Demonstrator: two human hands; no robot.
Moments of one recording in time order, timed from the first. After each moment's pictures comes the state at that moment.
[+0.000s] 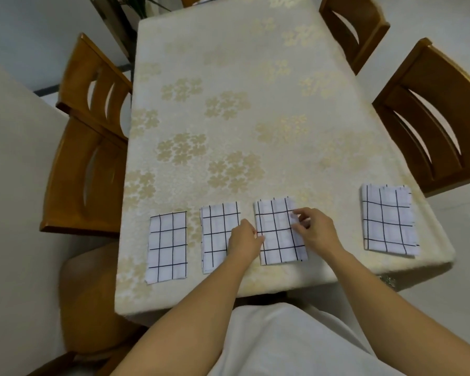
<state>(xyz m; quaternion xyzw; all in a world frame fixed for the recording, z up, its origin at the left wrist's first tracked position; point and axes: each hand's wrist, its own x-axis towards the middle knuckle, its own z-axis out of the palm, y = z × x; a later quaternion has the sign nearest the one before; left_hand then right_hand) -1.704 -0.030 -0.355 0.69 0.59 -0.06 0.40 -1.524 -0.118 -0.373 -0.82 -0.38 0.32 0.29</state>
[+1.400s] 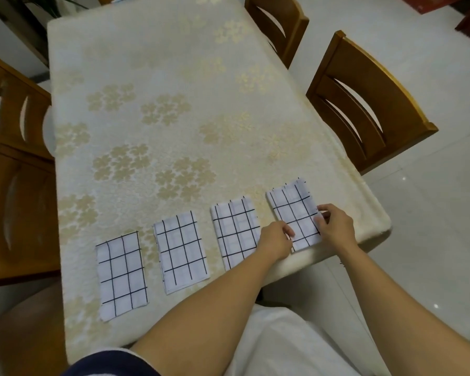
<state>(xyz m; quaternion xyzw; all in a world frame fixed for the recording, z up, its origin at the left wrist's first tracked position) -1.582 -0.097 -0.362 0.73 0.41 -0.14 0.53 -1.448 -0.199 -0.368 -0.91 -0.16 0.25 0.27</state>
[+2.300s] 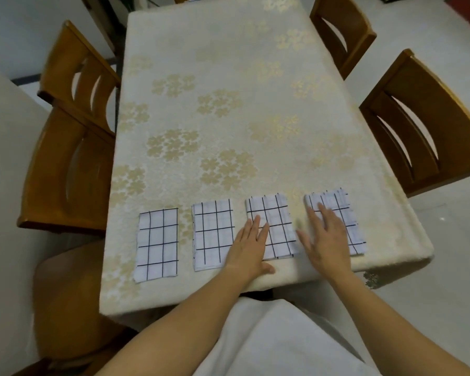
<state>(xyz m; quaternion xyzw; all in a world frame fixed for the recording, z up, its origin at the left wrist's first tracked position) -1.713 -0.061 -0.372 0.89 0.33 -0.21 0.23 -1.528 -0.173 -0.387 -0.86 -0.48 0.10 0.12</state>
